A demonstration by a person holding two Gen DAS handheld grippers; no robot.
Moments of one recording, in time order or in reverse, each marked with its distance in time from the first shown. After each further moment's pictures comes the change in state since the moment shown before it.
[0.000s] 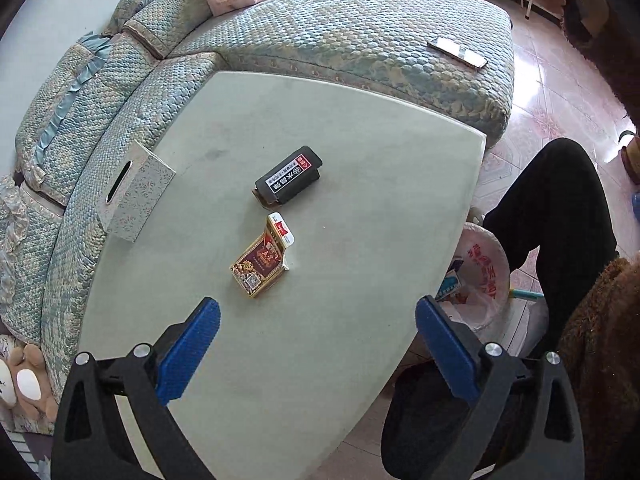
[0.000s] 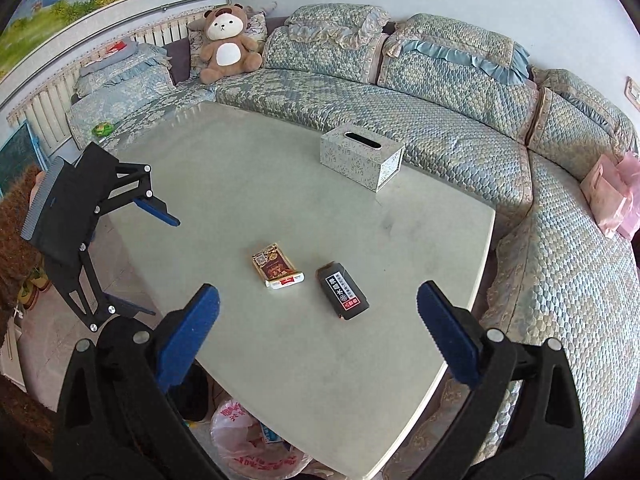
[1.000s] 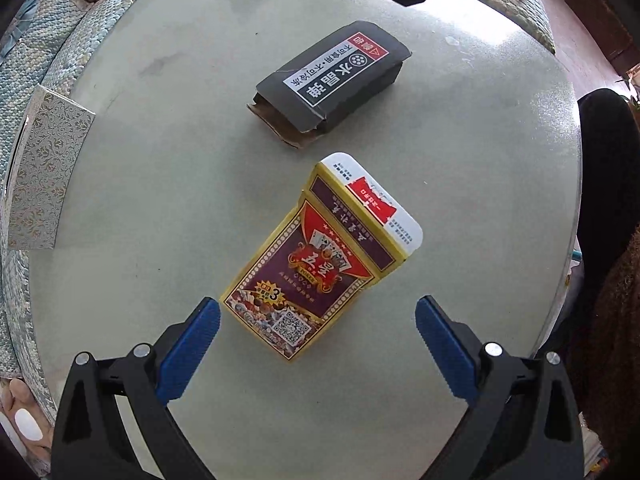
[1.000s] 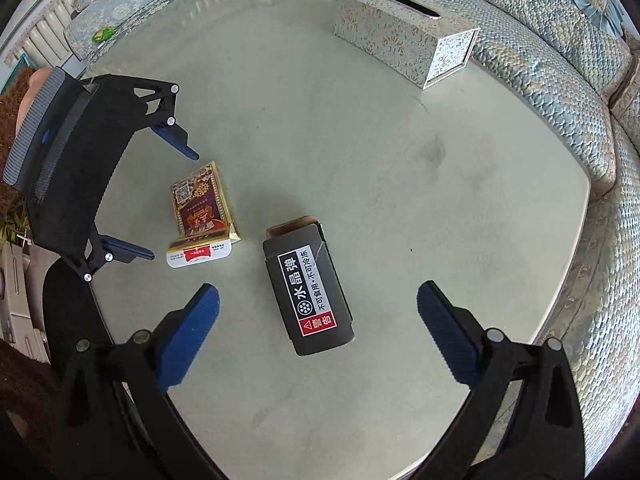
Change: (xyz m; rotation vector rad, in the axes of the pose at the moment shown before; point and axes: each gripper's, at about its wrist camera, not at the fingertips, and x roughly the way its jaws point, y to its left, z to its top) left arm 0.206 0.083 0.017 0.097 0.240 -0.162; right arm 0.249 -0.048 -0.006 -0.144 0.433 0.139
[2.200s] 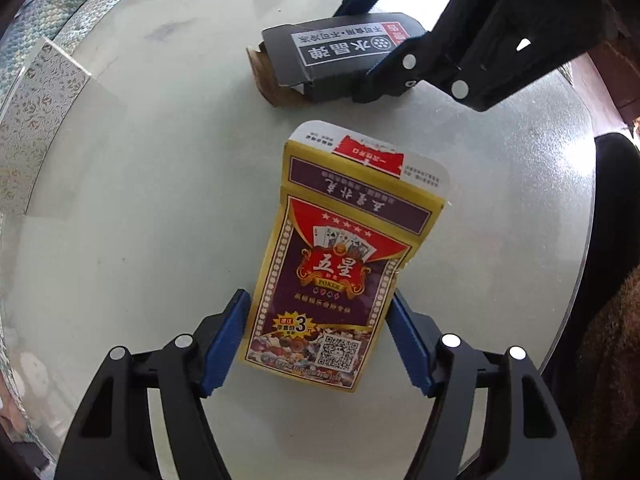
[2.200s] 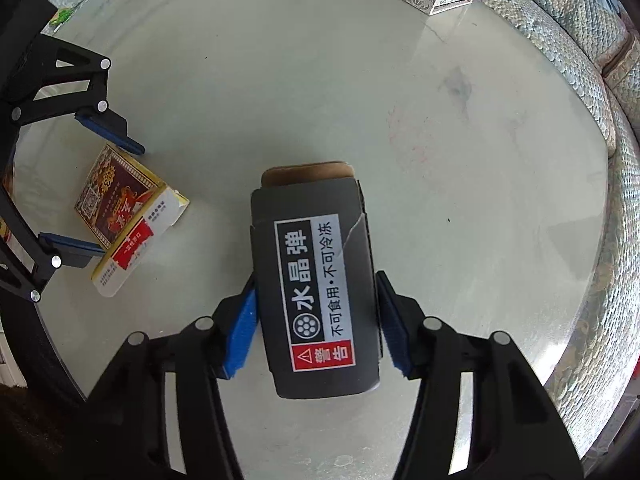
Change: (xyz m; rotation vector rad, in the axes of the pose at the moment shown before) left arm 0.037 0.023 -0.019 -0.184 -0.048 -0.061; right arm 0.077 0.006 -0.018 0.088 0.104 -0.128
